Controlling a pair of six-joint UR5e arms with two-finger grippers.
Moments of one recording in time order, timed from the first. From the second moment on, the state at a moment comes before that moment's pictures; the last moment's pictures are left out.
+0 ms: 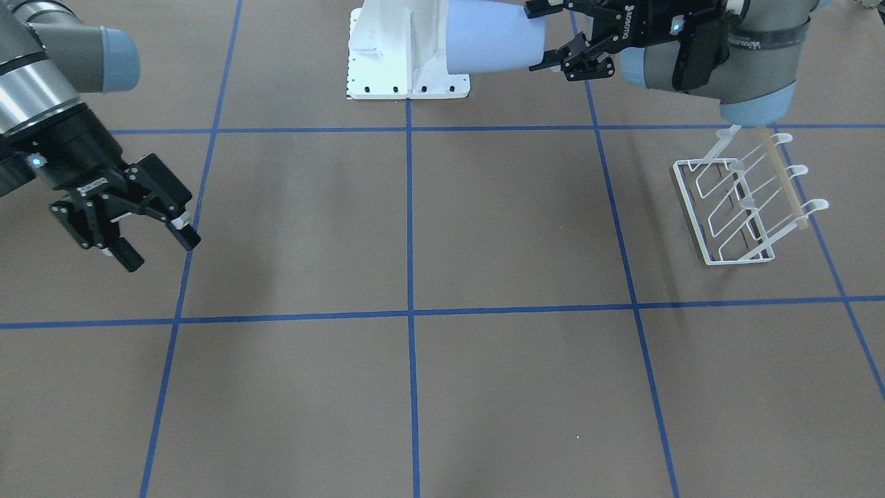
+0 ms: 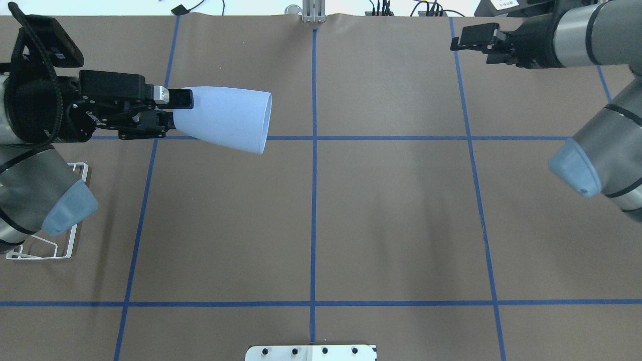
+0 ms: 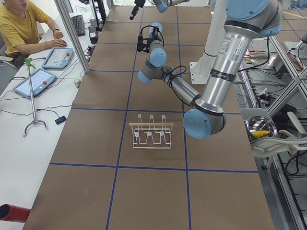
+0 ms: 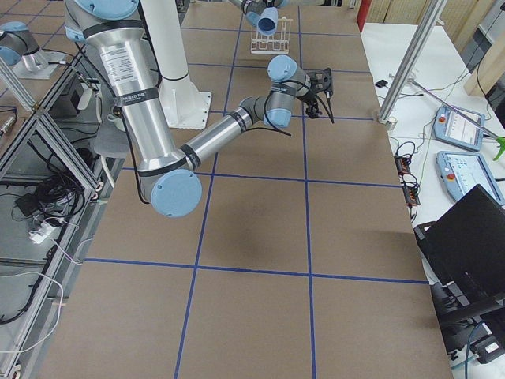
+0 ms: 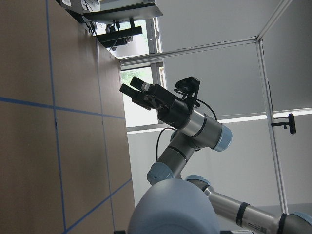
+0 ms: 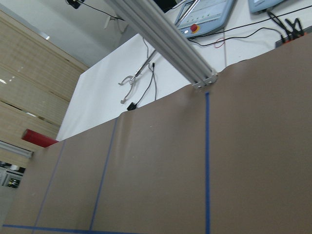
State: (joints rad) left arm -0.86 -1.91 -1.85 -3.18 -2.12 -1.87; right arm 1.04 -1.28 1.84 -0.91 2.00 1.16
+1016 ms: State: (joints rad) left arm -0.92 -1.87 -2.39 -1.90 -2.13 -1.21; right arm 1.41 -1.47 1.83 -1.45 2.16 0.12
